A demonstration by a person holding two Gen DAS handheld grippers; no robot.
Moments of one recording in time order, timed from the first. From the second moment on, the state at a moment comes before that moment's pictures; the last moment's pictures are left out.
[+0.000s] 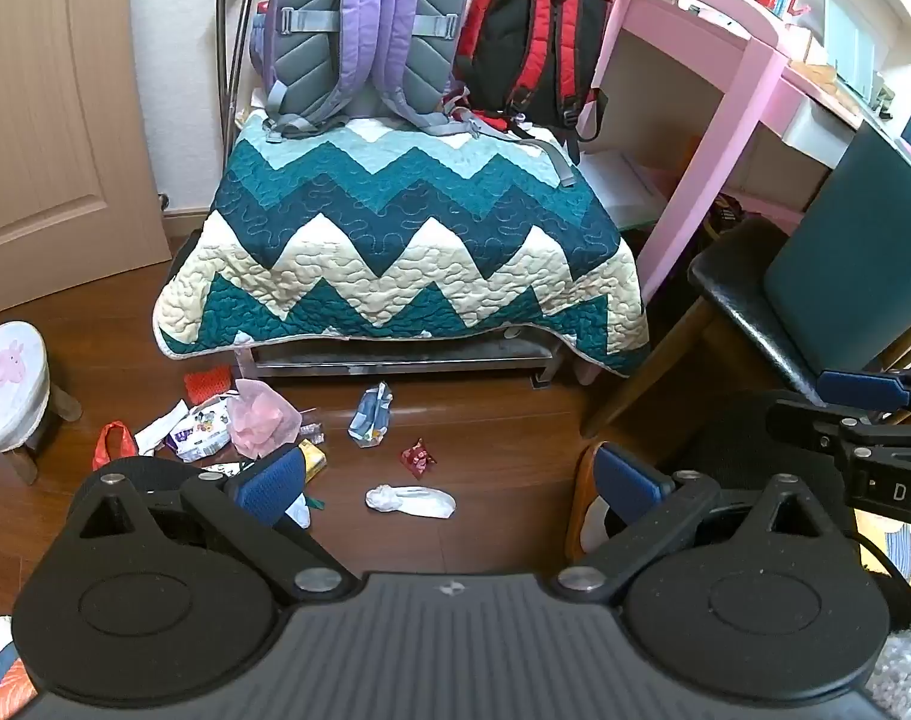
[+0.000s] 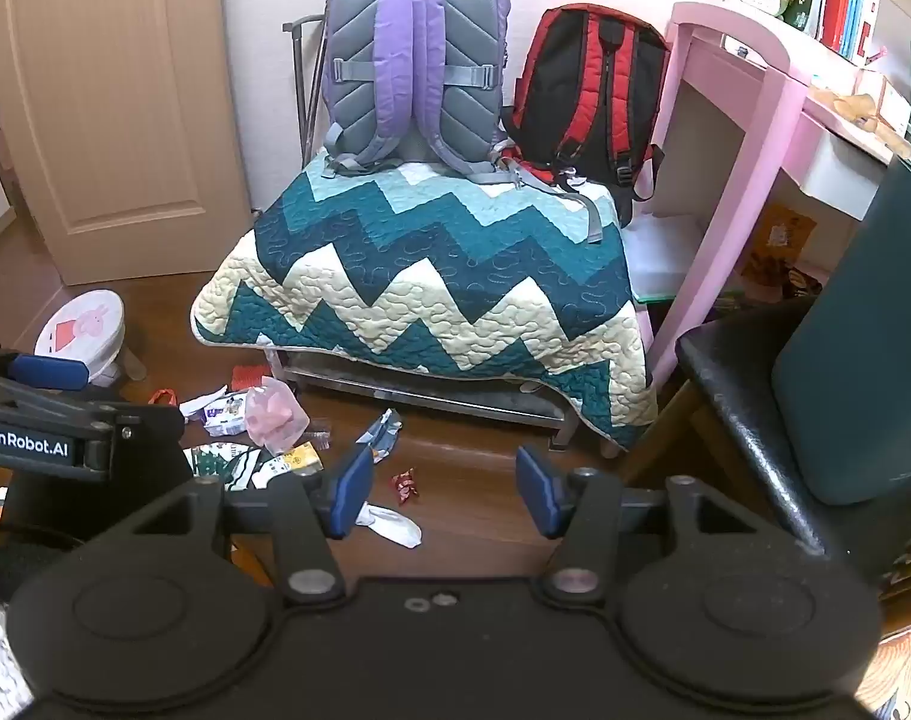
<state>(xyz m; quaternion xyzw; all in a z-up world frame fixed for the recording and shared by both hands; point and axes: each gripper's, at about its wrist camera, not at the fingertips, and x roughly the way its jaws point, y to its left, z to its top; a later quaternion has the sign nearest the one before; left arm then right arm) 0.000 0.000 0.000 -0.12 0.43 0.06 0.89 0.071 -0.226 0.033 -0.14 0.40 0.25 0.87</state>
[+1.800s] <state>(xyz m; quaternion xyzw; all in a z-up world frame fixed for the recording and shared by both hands) 0.003 -0.007 0.006 -0.12 0.42 0.04 0.90 0.064 -0.229 0.038 -0.16 0.38 0.22 0.88</state>
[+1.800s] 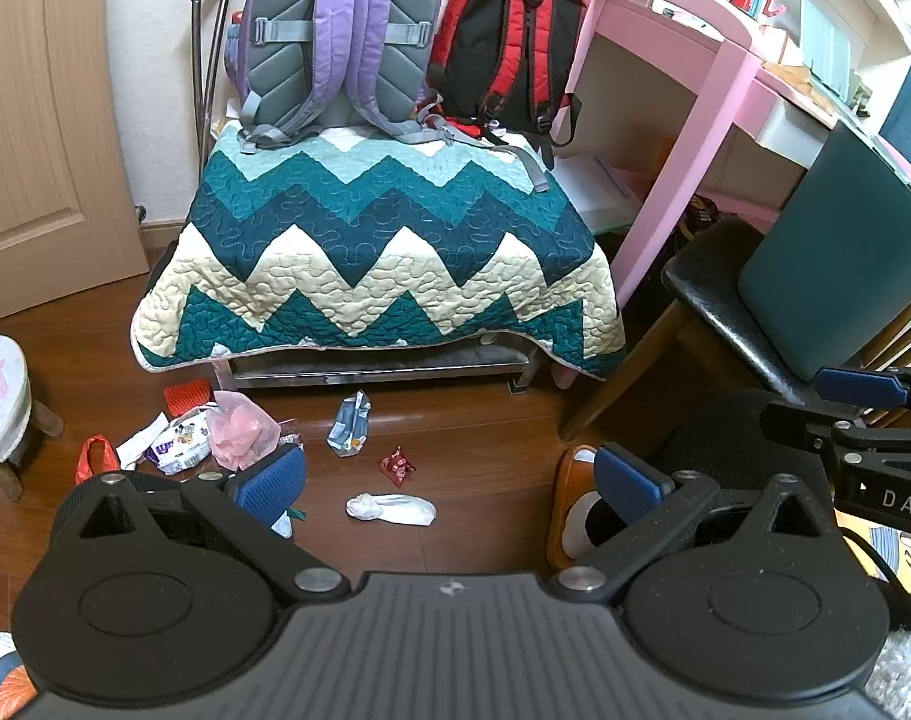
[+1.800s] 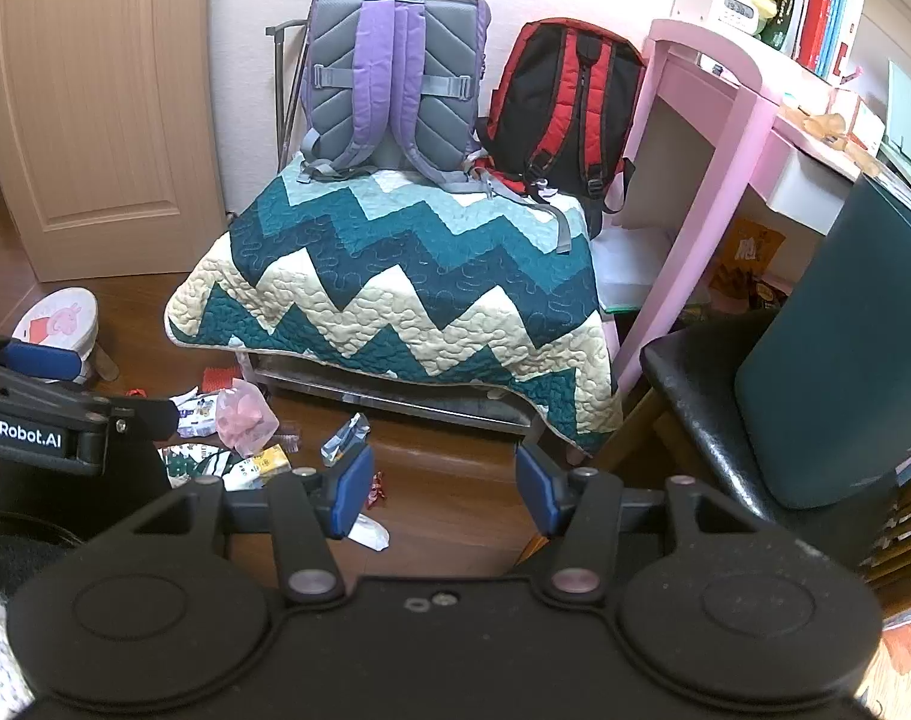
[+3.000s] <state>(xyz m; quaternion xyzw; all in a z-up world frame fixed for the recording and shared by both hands) 0.048 0.041 -0.020 -0.15 0.41 0.06 0.90 0.105 -0.197 0.013 -0.19 0.41 0.25 0.86</state>
